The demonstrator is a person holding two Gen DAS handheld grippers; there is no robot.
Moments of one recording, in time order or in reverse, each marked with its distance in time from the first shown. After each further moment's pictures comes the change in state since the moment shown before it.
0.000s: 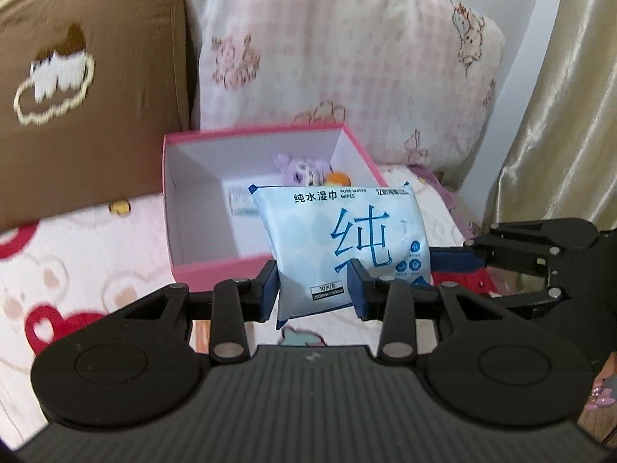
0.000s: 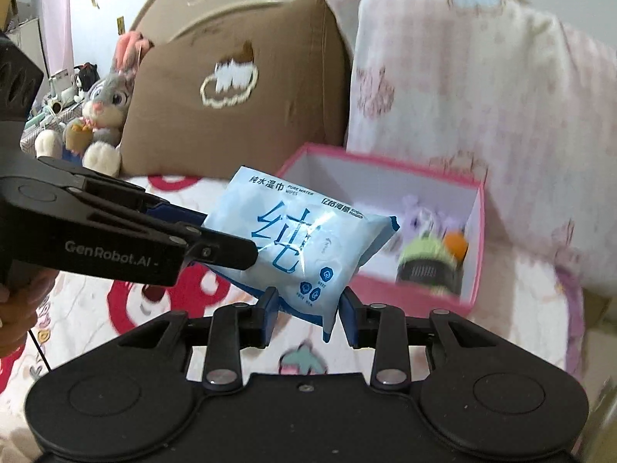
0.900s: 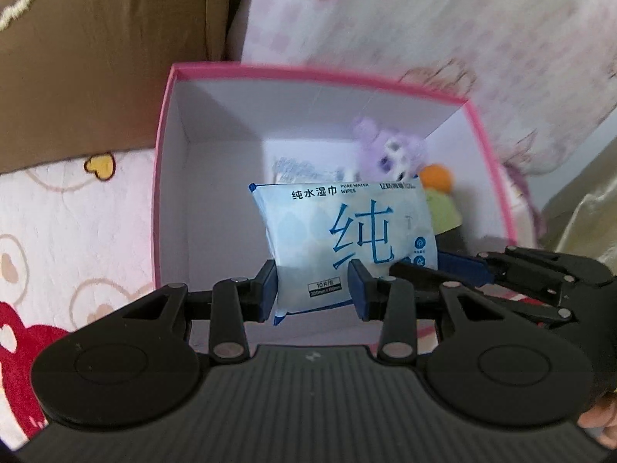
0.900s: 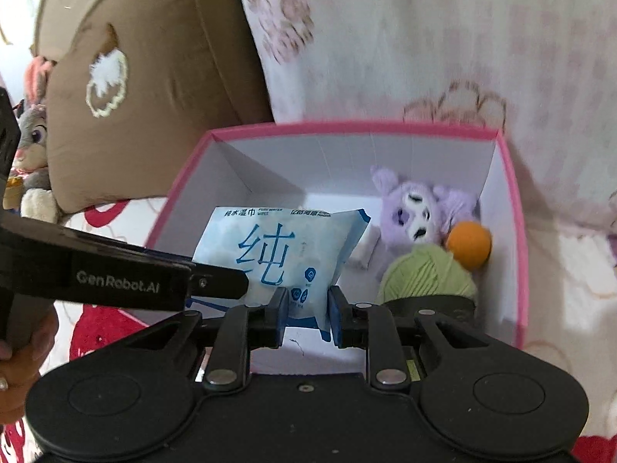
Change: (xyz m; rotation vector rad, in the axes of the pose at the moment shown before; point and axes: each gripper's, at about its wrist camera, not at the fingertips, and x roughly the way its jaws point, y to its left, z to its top) left arm 0.183 0.085 0.060 -0.228 0.318 0.066; right arm 0.166 -0.084 0.045 0.256 0.168 0.021
